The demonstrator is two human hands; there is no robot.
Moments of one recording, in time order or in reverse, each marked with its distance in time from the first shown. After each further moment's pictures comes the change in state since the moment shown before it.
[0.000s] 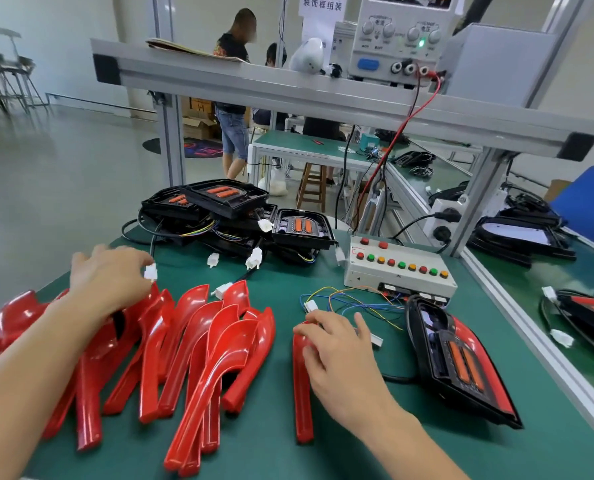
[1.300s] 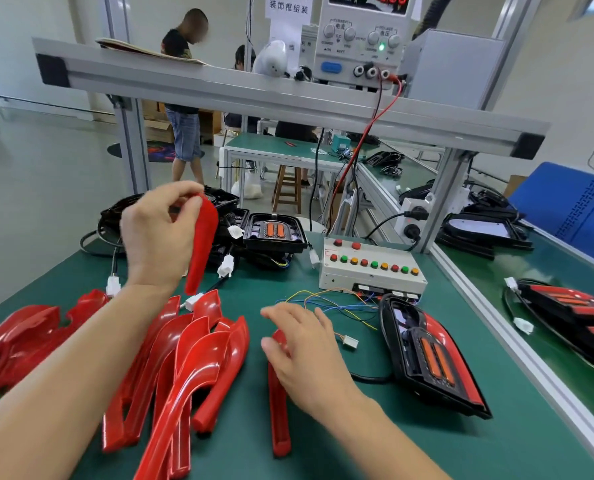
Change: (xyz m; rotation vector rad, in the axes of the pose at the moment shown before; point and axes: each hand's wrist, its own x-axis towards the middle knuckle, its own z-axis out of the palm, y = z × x) left_hand -0.014 0.103 -0.052 -1.159 0.751 0.322; right_hand 0.018 -0.009 -0.004 0.142 0.020 0.004
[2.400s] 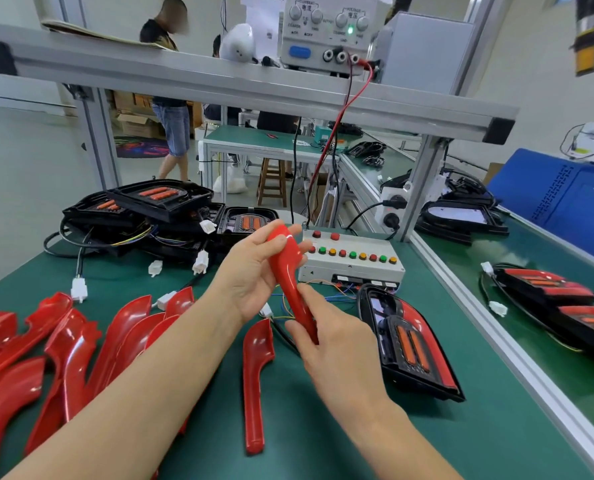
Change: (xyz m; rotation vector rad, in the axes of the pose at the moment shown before) left_hand -0.058 0.063 0.090 -1.249 -0.544 -0.943; right_hand -0.027 0.018 -0.040 -0.049 0.253 0.098
